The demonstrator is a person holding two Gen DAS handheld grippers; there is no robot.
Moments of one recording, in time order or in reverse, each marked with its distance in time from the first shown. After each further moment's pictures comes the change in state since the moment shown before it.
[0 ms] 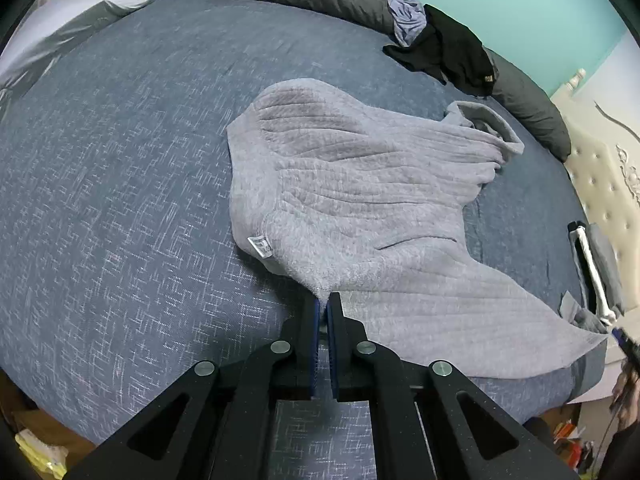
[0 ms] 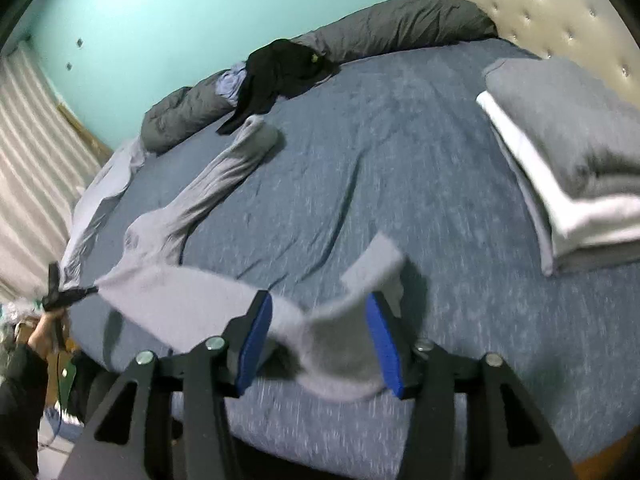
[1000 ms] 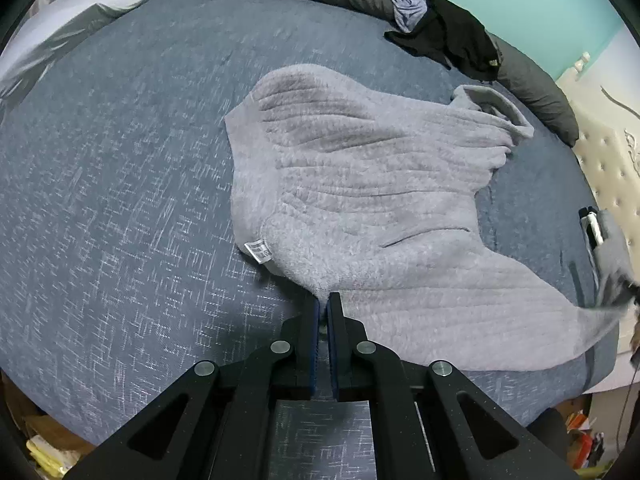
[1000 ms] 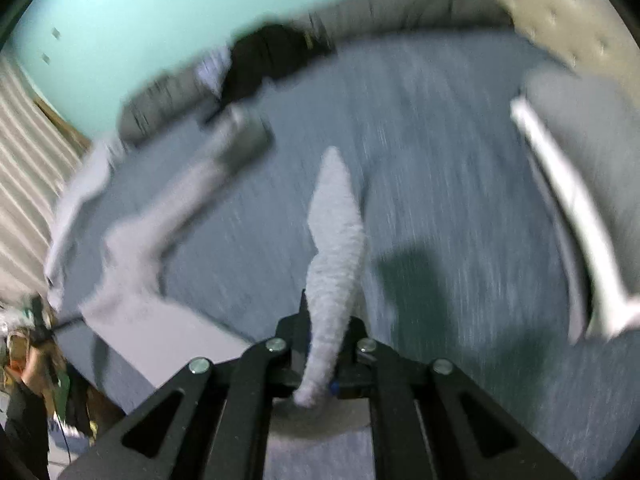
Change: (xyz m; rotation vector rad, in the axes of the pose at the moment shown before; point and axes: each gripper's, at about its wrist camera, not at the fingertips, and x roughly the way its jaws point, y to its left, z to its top) left arm 0.011 -0.005 0.005 0.037 0.027 0.035; right arm 0.050 0.035 0.071 -0.005 -0.006 -0.003
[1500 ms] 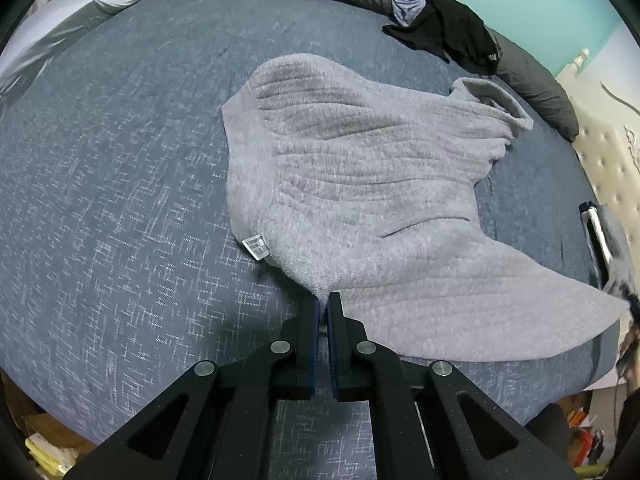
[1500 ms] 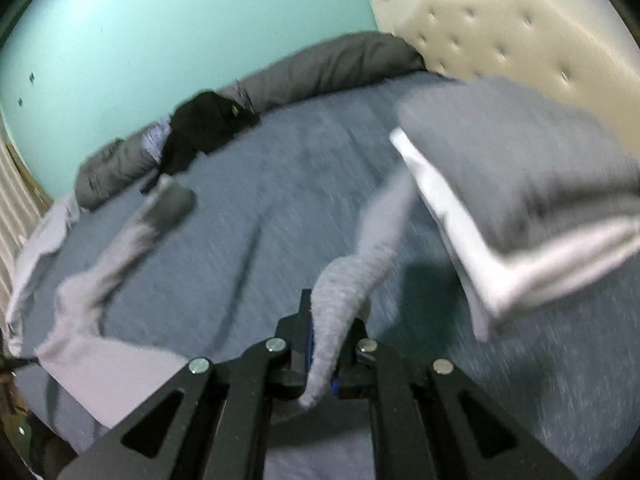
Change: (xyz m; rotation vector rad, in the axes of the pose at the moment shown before) left arm 0.008 0.000 -0.008 0.003 0.024 0.003; right arm -0.022 -0.109 -0.081 0.083 -0.205 -0.196
